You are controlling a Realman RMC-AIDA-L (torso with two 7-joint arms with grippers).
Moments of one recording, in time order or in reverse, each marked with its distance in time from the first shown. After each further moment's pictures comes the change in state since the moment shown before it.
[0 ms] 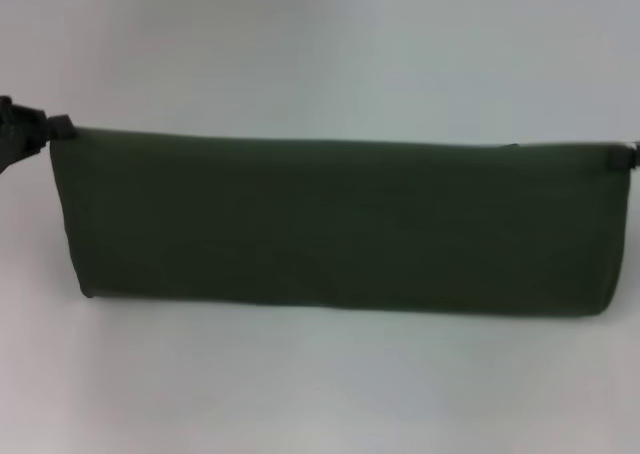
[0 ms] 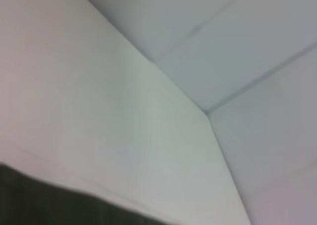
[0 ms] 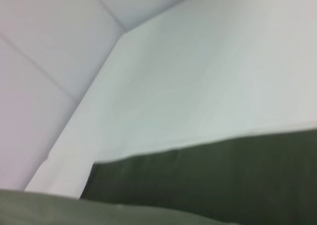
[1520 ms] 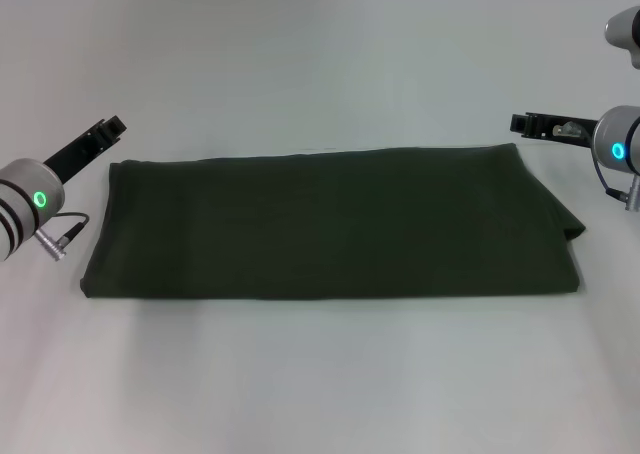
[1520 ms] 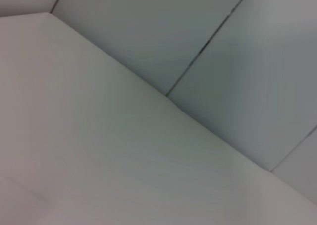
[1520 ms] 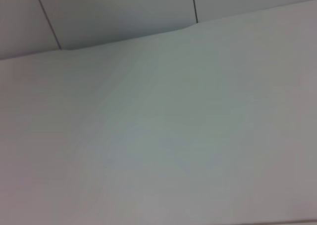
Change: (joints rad) left arm -0.091 -0.268 0.052 -0.282 -0.610 -0.927 0.782; right arm 0.218 0.217 -0.312 0.270 0.013 1.092 -0.049
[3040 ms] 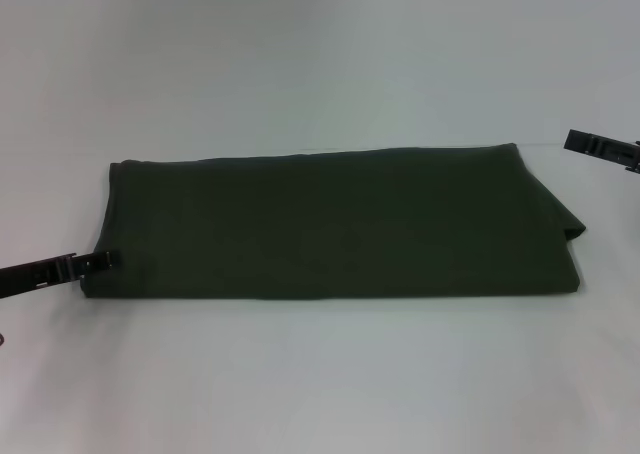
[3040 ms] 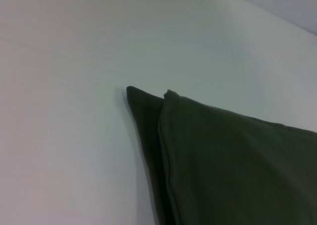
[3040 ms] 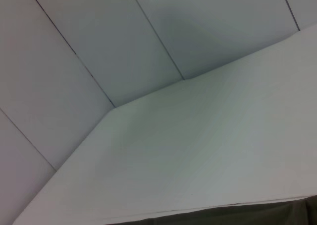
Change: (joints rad) left arm 0.221 0.077 0.183 0.239 0.600 0.462 -0.391; right arm -0.362 -0.139 -0.007 -0.155 0.532 -0.752 -0.290
